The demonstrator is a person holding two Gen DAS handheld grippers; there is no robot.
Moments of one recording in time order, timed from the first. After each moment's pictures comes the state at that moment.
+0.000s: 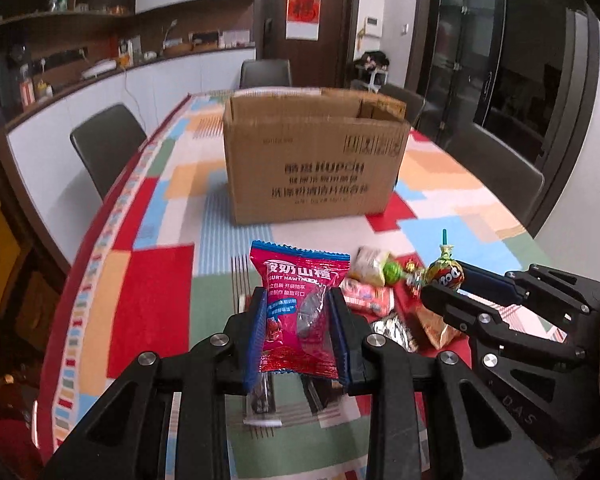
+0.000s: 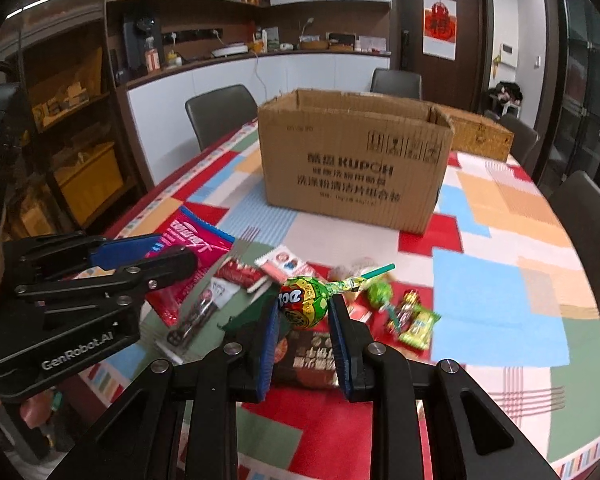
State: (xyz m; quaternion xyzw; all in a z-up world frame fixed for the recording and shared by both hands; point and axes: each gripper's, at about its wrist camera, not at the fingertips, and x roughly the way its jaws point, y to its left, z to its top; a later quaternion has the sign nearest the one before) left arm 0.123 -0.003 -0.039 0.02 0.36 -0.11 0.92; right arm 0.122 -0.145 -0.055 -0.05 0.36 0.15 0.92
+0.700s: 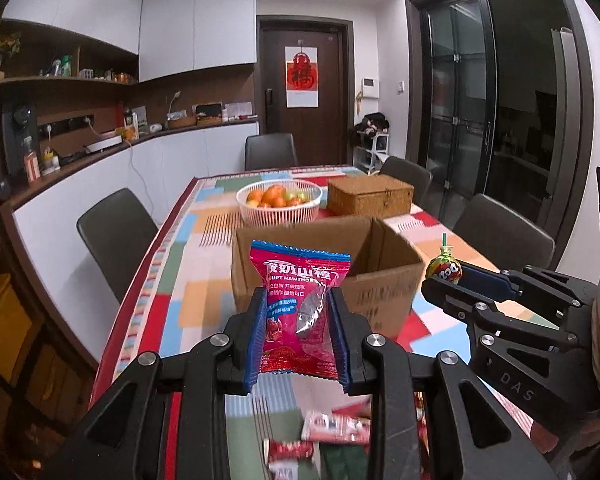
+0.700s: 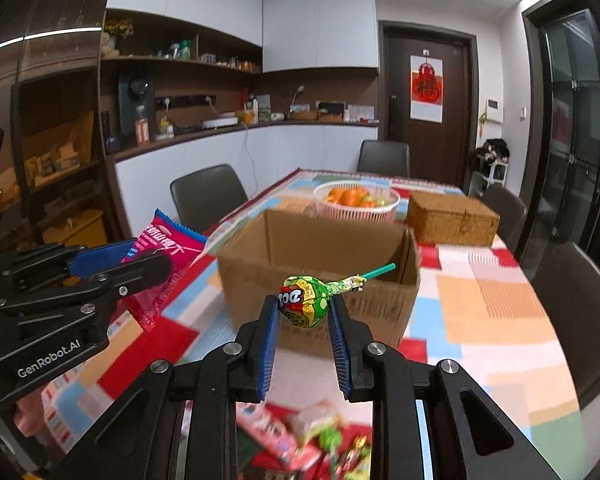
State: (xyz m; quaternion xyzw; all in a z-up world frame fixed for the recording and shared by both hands) left arm 0.202 -0.011 0.046 0.03 0.25 -0.10 0.96; right arm 0.200 -0.164 0.025 -0.03 0.24 0.15 0.96
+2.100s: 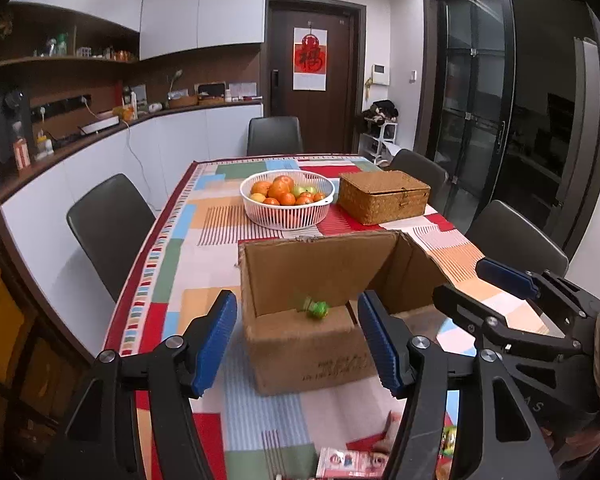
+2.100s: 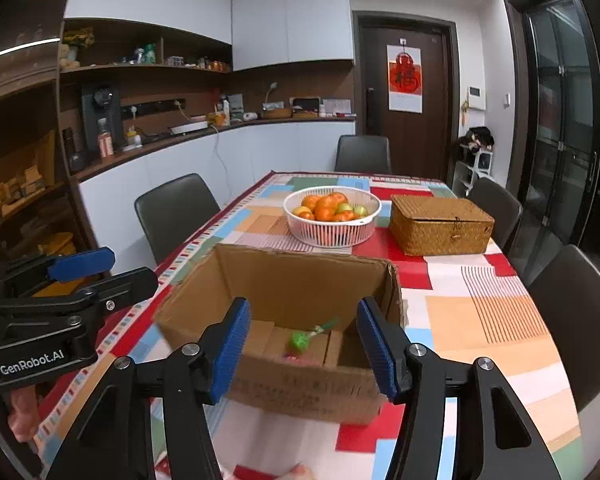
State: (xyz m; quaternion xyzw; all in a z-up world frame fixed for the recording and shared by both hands) left arm 0.266 0.000 0.055 0.02 0.29 -0.10 0.95; right arm 0.281 -0.171 0.036 -0.01 0.25 0.11 0.96
